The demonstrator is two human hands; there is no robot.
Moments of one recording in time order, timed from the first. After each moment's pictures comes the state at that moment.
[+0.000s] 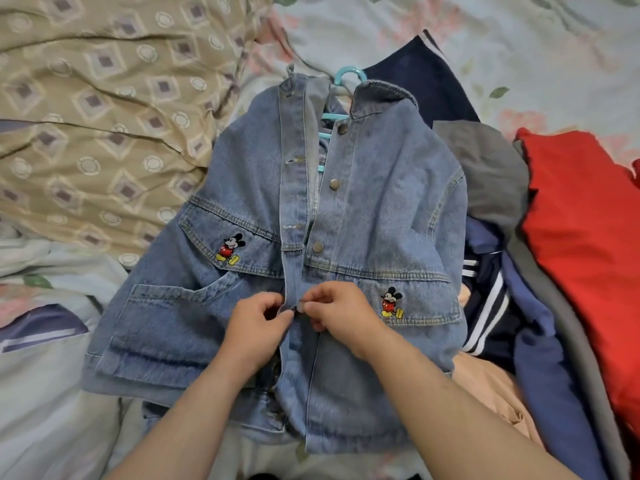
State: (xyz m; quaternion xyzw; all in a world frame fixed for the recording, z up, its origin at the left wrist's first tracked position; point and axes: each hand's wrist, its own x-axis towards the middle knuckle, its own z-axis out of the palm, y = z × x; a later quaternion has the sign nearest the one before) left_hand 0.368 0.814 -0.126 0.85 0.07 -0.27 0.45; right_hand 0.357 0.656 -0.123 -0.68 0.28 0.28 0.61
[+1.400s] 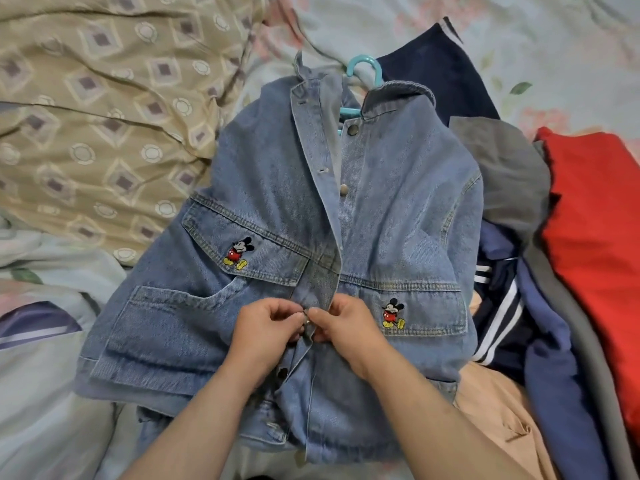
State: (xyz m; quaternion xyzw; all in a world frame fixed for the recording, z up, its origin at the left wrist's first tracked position) left_hand 0.363 0.801 -0.141 0.76 0.21 -0.31 0.53; right_hand 0.343 0.662 -0.136 -0.61 0.36 0.26 0.65
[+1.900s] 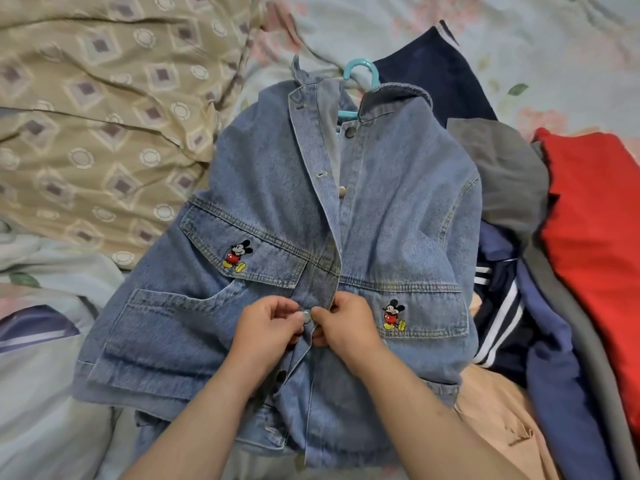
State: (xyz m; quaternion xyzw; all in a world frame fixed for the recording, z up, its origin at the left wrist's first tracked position) left_hand 0.363 0.795 -0.144 0.75 0.23 -0.30 0.54; right_hand 0.351 0.667 -0.149 -0.68 0.39 0.26 0.56
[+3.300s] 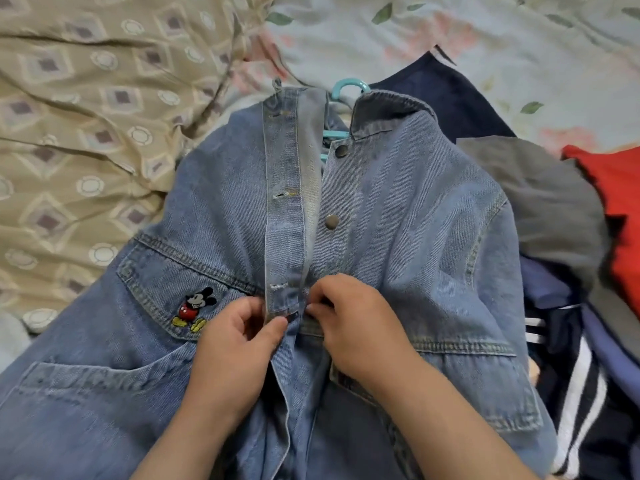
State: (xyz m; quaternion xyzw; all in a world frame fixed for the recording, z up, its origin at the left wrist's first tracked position) left_hand 0.413 0.780 -0.168 0.79 0.07 -0.13 0.60; right_hand 0.411 0.619 -0.156 -0.93 0.03 0.08 0.36
